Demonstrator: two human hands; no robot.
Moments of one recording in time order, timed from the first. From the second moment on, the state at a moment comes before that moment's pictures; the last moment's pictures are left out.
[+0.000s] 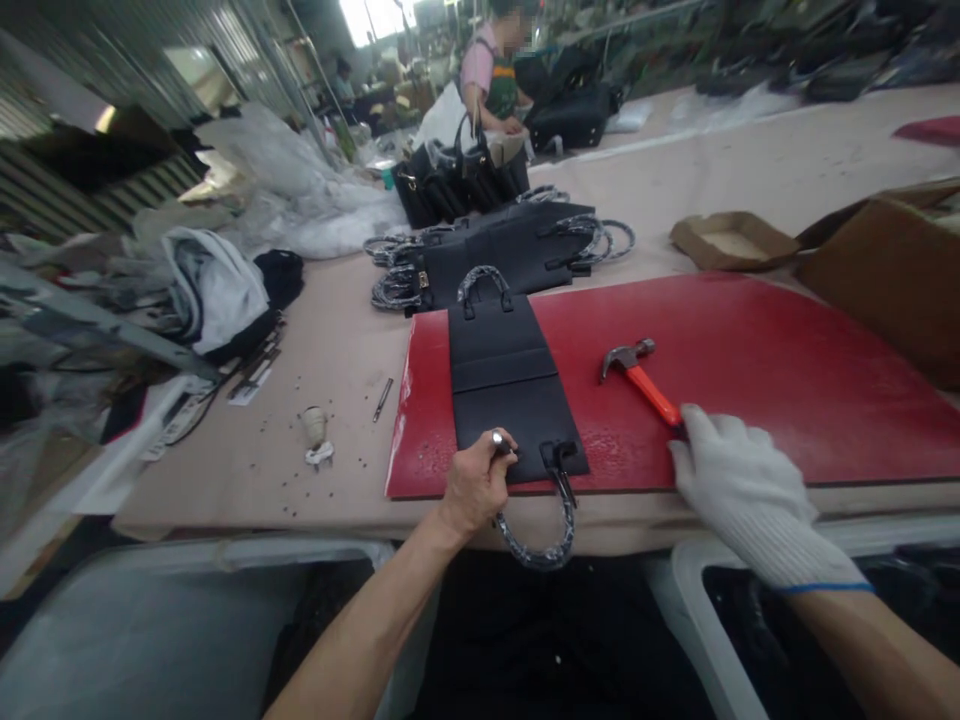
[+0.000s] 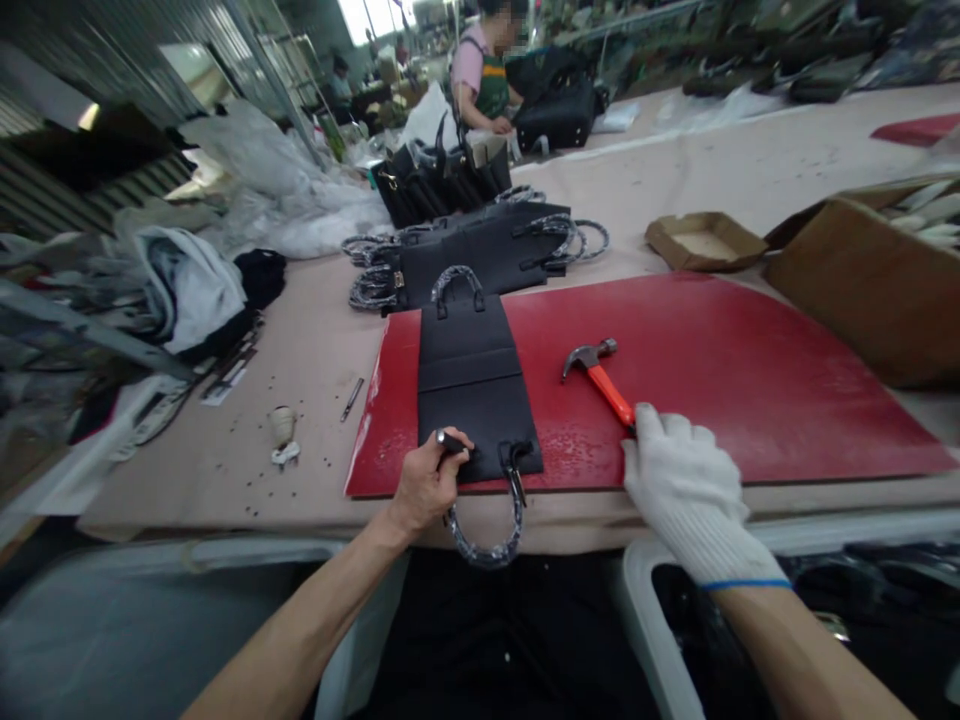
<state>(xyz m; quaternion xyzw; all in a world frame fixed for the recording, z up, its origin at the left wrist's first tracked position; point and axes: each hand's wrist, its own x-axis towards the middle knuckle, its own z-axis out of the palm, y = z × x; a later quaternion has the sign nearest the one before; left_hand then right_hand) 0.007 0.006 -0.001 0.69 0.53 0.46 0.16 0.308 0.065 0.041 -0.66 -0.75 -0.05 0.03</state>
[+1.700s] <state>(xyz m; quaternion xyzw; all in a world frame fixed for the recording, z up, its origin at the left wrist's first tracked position) 0.007 0.009 -0.005 0.69 0.53 0.47 0.16 0.262 0.051 0.108 -0.60 -0.79 0.12 0.07</state>
